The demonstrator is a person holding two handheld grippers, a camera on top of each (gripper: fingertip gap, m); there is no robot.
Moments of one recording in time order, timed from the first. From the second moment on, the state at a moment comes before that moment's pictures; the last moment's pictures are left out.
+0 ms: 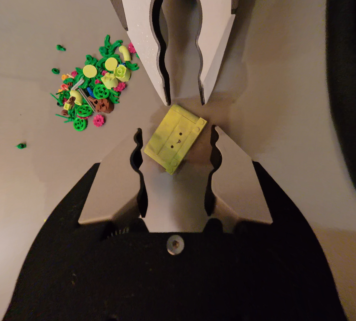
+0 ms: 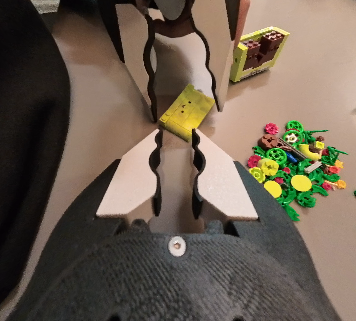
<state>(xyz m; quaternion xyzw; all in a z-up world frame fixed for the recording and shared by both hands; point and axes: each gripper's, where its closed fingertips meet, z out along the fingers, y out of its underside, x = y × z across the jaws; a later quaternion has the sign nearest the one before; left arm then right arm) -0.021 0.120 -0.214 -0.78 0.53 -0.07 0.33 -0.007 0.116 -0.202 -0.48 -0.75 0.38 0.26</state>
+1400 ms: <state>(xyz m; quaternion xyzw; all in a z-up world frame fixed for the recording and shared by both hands) -0.018 0.125 -0.221 -0.85 0.41 -0.08 0.31 -0.006 0.122 -0.210 -0.48 -0.76 0.35 0.25</state>
